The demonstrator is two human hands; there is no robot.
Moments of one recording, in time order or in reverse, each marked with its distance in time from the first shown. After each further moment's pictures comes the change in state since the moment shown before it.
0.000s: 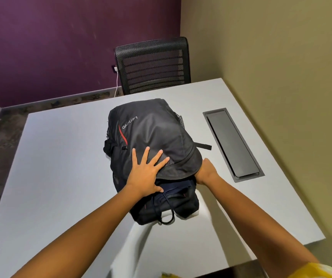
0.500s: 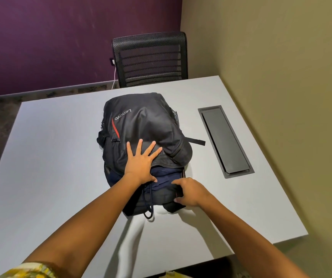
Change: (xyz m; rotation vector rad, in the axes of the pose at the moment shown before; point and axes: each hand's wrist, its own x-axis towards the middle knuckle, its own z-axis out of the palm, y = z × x) left_hand 0.022 0.015 0.013 -0.054 -0.057 -0.136; right_hand -0.073 -0.014 0.027 0.232 -0.116 -0.256
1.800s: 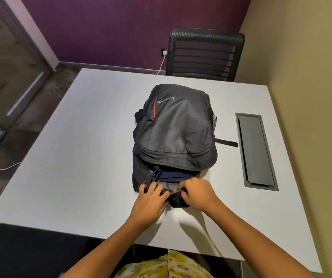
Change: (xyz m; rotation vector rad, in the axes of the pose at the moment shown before) left_hand -0.180 0.075 0.087 -0.237 0.258 -0.086; right_hand -0.036 -0.043 0.016 -0.300 0.073 -0.270
